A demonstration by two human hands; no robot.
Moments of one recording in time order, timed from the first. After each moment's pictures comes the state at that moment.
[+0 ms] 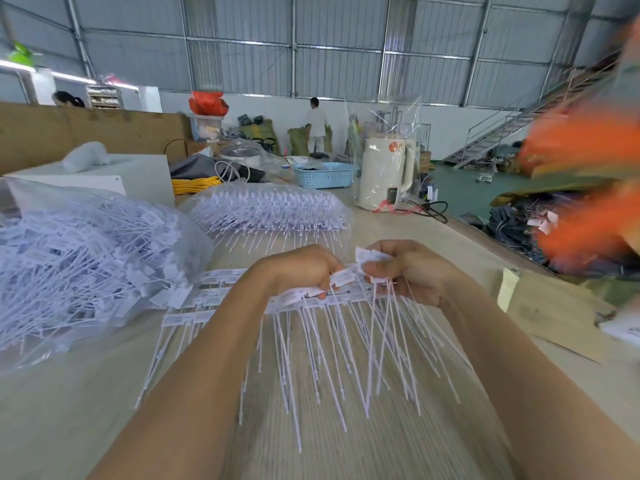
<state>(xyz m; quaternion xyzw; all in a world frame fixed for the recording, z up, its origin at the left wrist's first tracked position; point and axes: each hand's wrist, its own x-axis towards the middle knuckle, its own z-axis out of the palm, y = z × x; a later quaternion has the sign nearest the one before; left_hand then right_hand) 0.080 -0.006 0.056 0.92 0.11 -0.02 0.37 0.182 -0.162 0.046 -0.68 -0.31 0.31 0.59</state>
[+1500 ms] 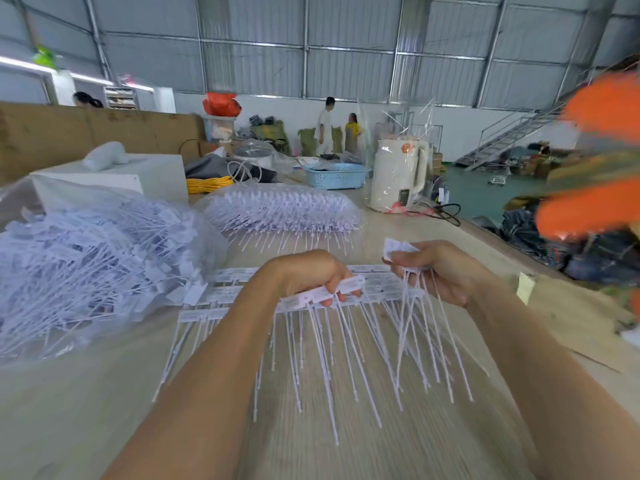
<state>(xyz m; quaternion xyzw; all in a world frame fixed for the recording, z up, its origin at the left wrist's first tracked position) 0.071 -0.007 0.060 0.86 0.15 -0.09 0.49 0.189 -0.169 0.050 -0.62 -0.27 0.29 0.67</state>
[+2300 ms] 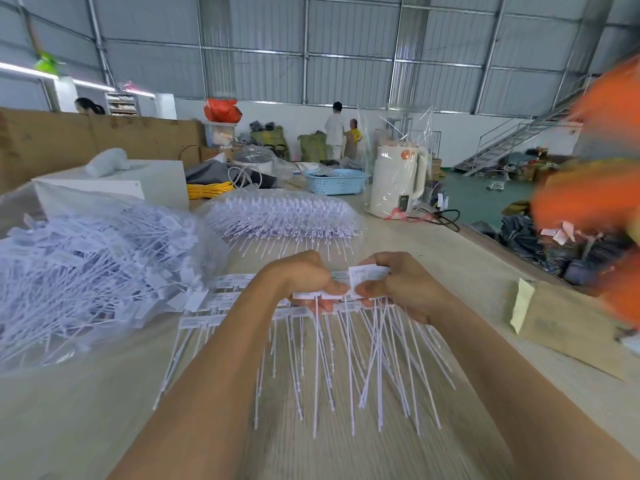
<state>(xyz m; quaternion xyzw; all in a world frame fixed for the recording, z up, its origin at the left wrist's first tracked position) 0.078 0.014 0.051 0.90 0.18 -0.03 0.39 0.162 -0.140 0.034 -0.74 -0.36 0.17 0.55</state>
